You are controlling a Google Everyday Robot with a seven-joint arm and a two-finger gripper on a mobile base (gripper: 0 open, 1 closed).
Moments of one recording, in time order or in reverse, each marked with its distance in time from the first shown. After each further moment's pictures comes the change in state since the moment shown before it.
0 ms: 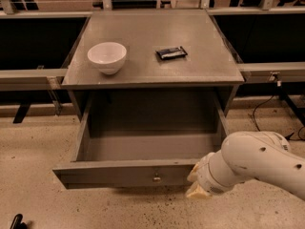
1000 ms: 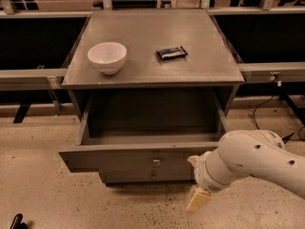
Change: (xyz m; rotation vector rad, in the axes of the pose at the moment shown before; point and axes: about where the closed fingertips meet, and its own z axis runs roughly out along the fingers) arm -0.002 -0.004 0.009 -0.010 -0.006 -0.039
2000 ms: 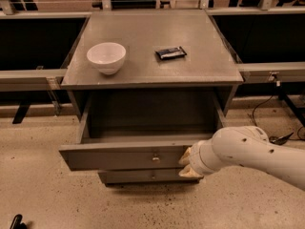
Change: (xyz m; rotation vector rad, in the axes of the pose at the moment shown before) arm -0.005 -0.071 0.040 0.130 -0.054 -0.183
